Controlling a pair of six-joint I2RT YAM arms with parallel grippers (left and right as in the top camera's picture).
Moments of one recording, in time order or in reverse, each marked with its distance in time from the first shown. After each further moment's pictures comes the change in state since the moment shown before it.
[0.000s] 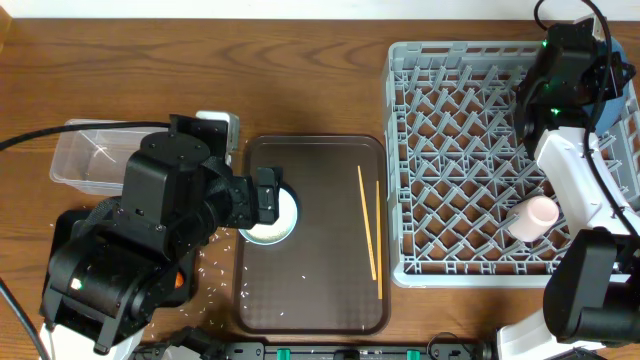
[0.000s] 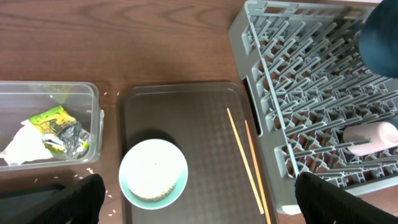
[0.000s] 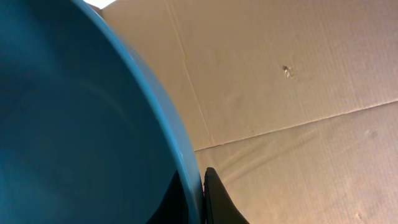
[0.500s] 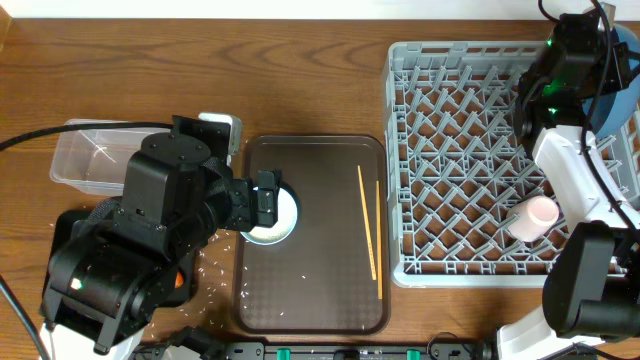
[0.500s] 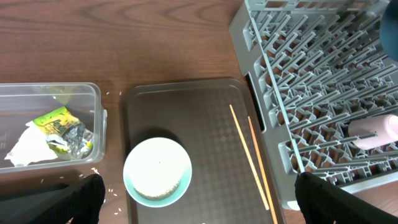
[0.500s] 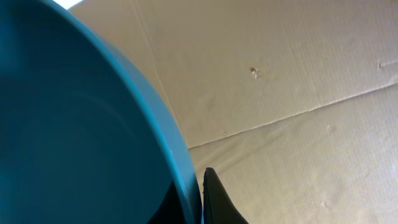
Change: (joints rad) left arm 0.000 0.000 0.000 -0.008 0.000 0.031; right arm 0.000 0.022 -0.001 0.215 0.074 -0.185
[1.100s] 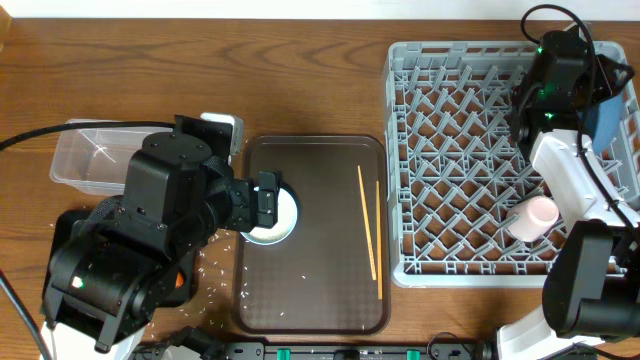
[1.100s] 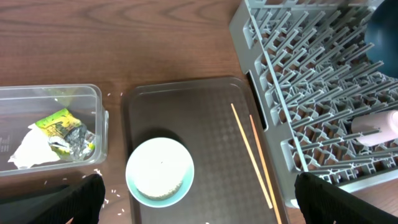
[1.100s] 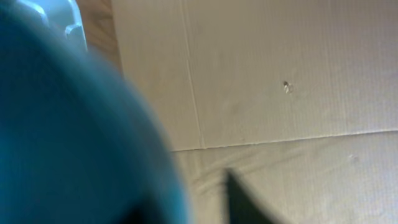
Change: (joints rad) left arm 0.000 0.004 0.000 -0.003 0.000 0.022; right arm 0.004 0.001 -0.041 -0.138 -0.080 -0.008
